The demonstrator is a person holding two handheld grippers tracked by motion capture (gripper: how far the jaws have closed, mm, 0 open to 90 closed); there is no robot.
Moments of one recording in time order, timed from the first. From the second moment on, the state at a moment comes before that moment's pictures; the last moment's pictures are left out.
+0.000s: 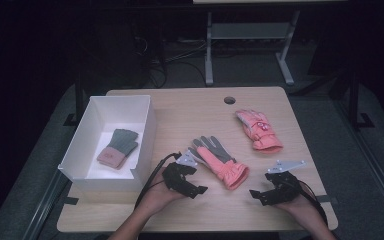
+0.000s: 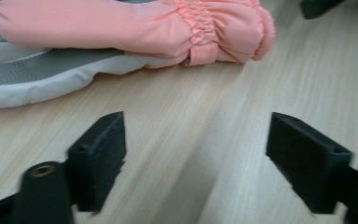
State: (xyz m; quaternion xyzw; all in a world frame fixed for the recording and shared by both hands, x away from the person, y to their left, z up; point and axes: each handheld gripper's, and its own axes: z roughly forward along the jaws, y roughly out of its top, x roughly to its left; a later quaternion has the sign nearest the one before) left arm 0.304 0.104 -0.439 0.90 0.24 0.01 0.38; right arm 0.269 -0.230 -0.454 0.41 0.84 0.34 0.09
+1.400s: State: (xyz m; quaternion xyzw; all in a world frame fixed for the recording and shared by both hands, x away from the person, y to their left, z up) left arm 0.293 0.137 -0.450 0.89 0.26 0.03 0.37; right arm 0.415 -0.248 -0.410 0.48 0.81 0.31 0.13
